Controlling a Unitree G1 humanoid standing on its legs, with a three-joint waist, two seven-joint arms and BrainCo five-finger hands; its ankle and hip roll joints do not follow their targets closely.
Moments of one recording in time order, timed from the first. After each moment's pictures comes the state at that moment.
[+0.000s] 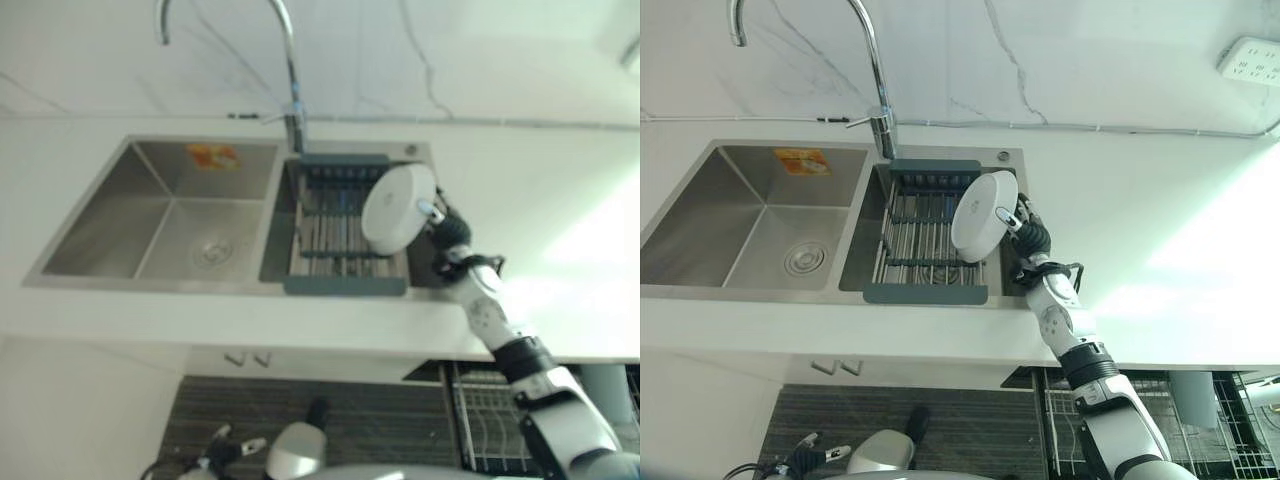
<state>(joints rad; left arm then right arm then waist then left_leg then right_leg) 0.14 0.32 -0.16 1.02 0.02 -0.08 0.05 -0.50 -0.32 0.23 0.39 0.86 -0.03 -0.10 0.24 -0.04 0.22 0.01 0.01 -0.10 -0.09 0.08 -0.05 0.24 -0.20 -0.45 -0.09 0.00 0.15</state>
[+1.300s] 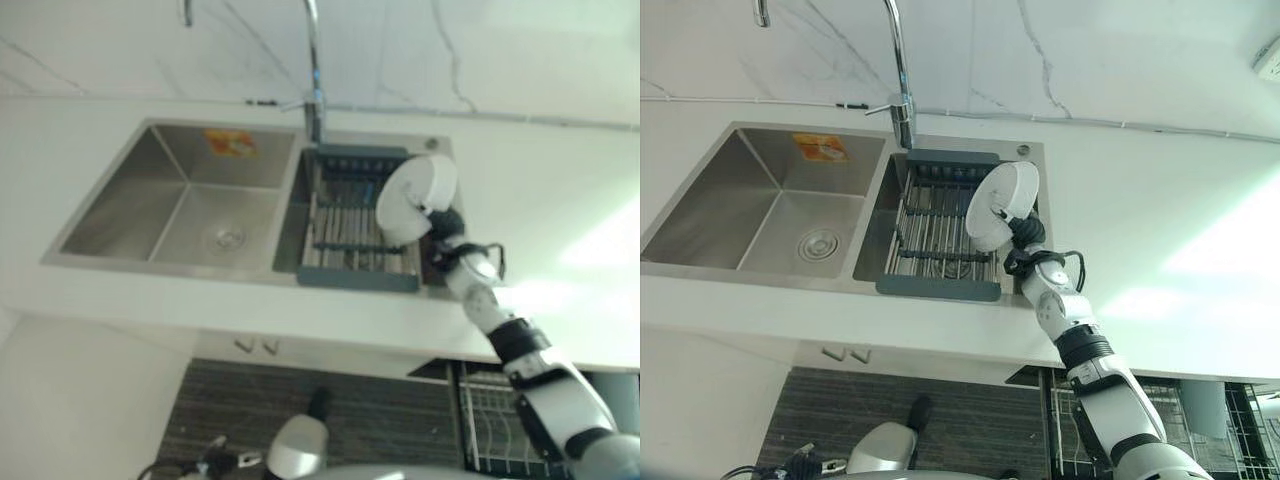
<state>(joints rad) 0.12 0.35 -0.25 1.07 0.14 -0.06 0.06 -0.61 -0.35 0.26 0.51 0.76 0.01 -0.16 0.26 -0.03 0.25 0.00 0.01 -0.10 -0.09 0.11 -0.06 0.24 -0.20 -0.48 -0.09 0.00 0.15</state>
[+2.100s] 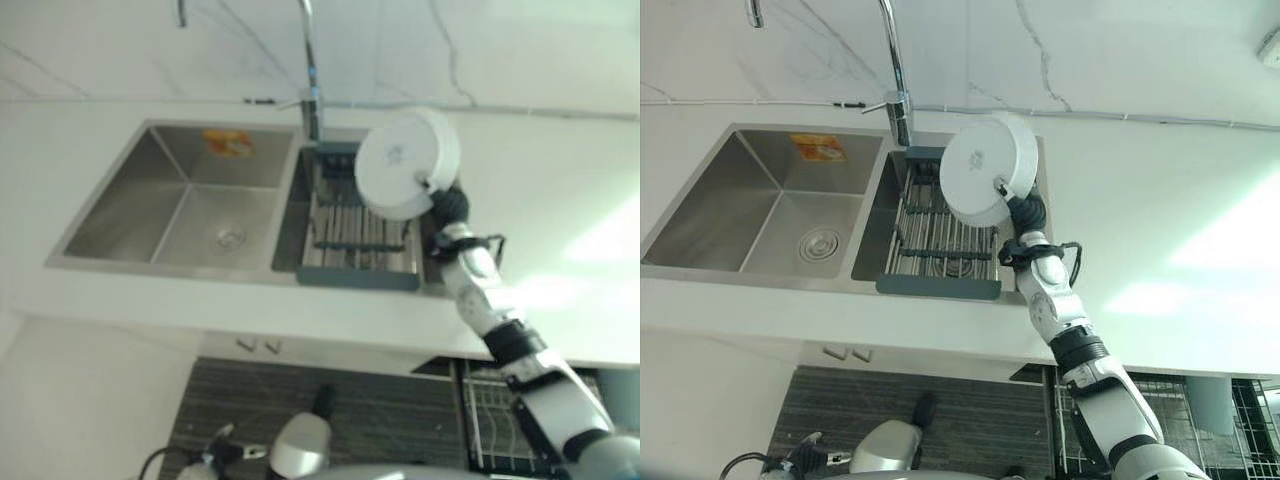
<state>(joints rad) 0.11 0.33 -0.23 1.06 0.13 -0.07 0.05 -0.56 -0.29 0.30 0.32 0.72 -0.31 -0.15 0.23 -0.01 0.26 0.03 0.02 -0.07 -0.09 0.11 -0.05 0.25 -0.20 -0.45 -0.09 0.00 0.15</state>
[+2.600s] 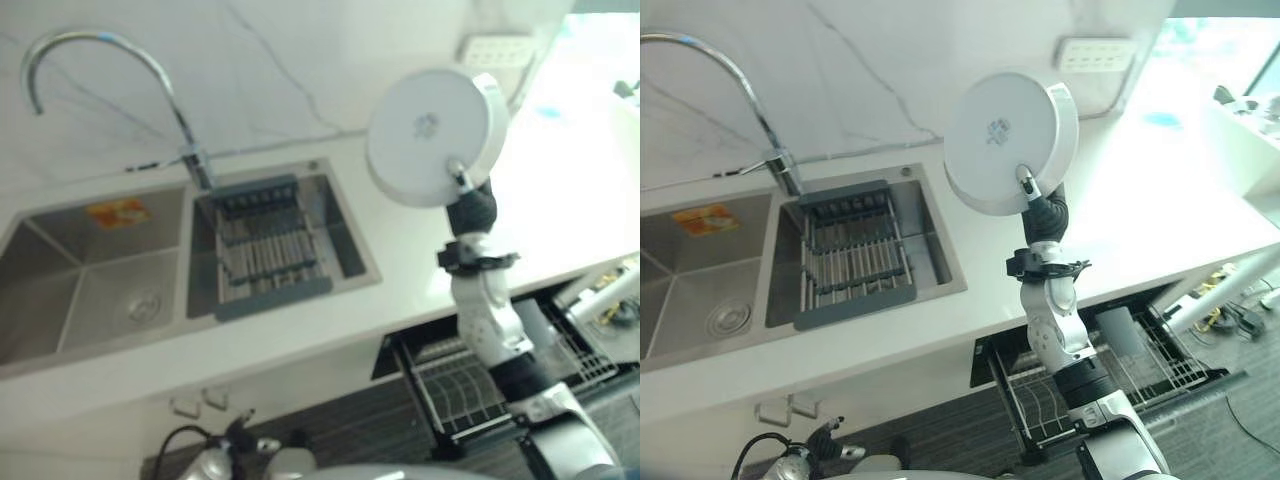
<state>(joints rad) 0.03 0.31 -0.39 0.97 0.23 -0.05 0.05 -0.34 -0.32 0.26 0.01 0.86 -0.43 -0.12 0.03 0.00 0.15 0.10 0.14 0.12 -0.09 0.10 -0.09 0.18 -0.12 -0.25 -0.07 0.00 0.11</state>
